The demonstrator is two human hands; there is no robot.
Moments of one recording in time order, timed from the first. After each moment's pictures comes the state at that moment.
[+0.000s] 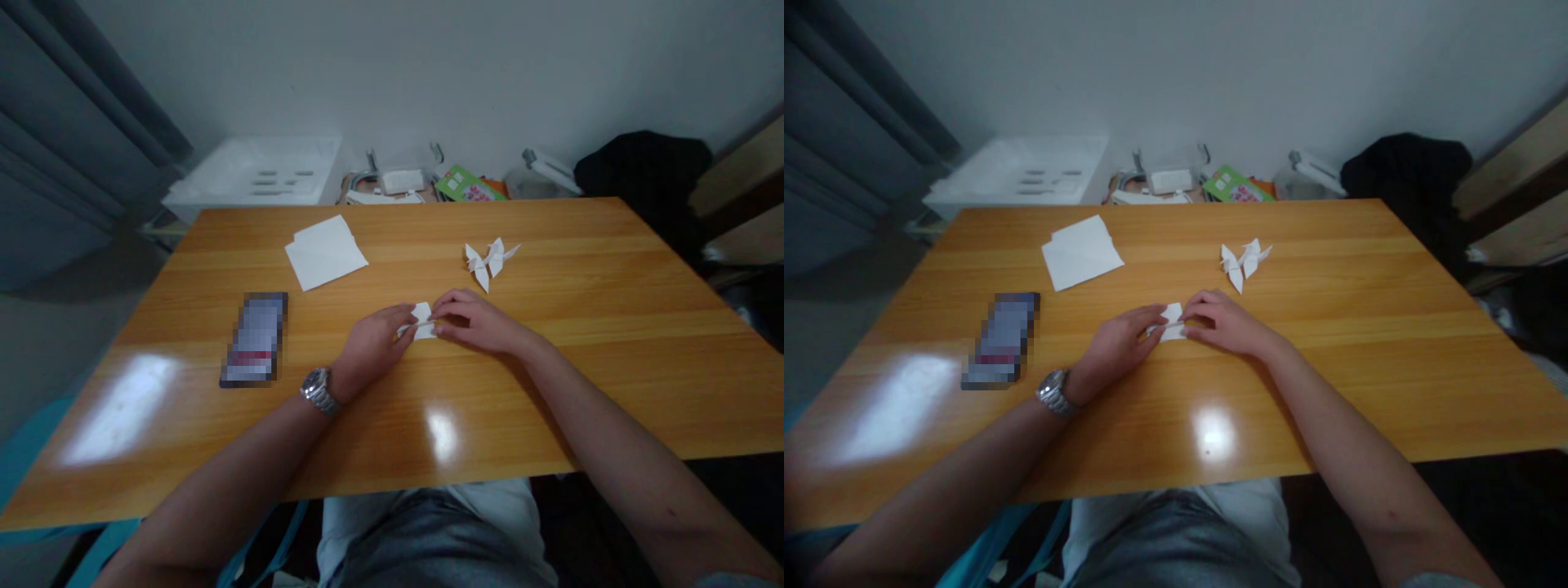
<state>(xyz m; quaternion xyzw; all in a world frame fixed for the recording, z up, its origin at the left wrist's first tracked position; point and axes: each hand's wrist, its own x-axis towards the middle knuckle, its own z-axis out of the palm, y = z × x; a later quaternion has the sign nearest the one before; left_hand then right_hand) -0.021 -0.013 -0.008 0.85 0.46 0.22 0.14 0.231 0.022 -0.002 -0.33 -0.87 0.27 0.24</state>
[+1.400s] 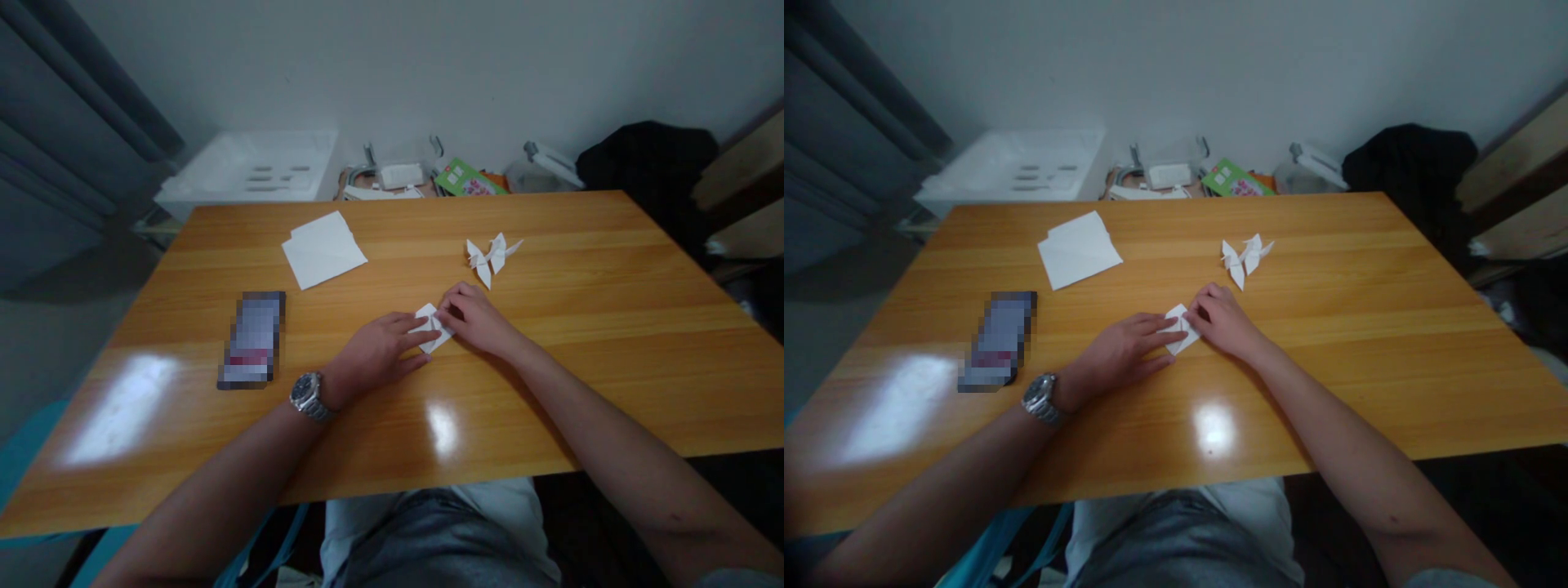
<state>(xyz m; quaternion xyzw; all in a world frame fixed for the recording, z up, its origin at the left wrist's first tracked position) -0.029 -0.019 0.003 0.92 0.30 0.17 0.16 0.222 0.020 -0.022 -0.46 -0.83 0.19 0.25</state>
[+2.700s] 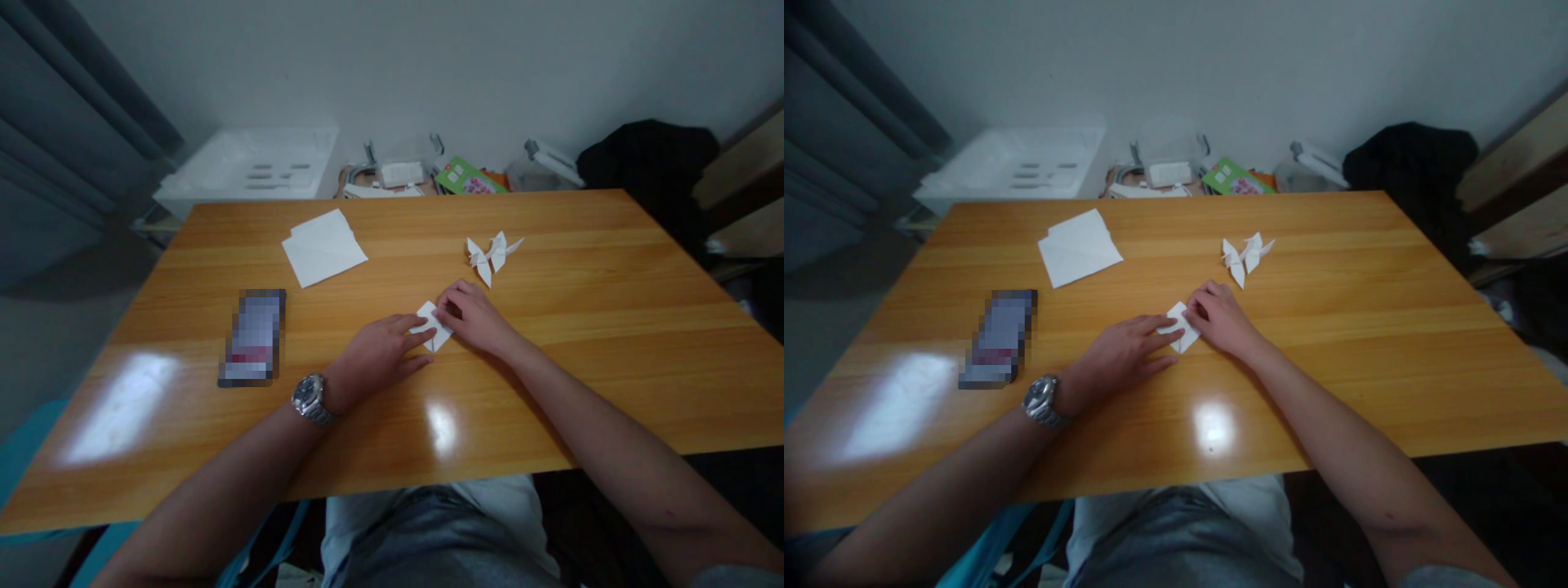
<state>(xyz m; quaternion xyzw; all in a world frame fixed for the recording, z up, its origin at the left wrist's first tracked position) -0.027 -0.026 0.002 0.93 0.33 0.12 0.10 0.216 0.019 -0.020 -0.47 -0.83 0.17 0.26</state>
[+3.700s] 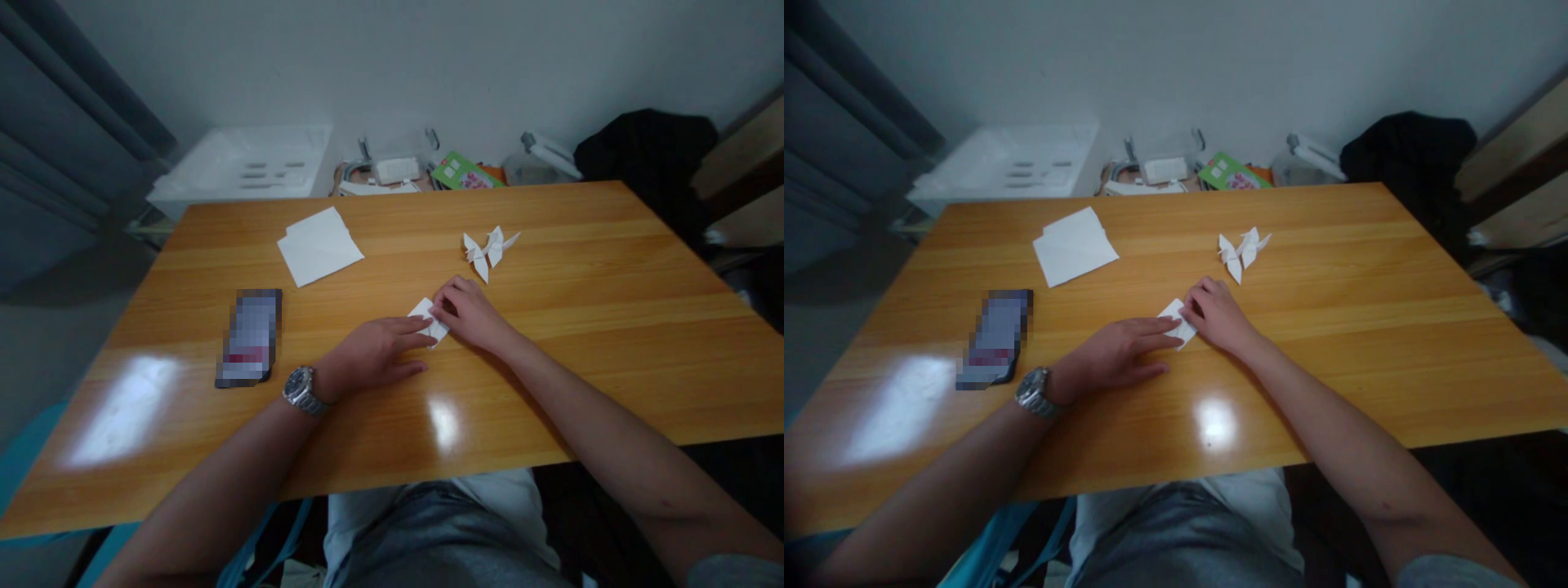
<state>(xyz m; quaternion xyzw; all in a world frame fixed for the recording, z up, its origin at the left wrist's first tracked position) -0.037 -0.018 0.012 0.94 0.25 0.14 0.20 0.213 0.017 -0.019 -0.48 -0.82 0.16 0.25</state>
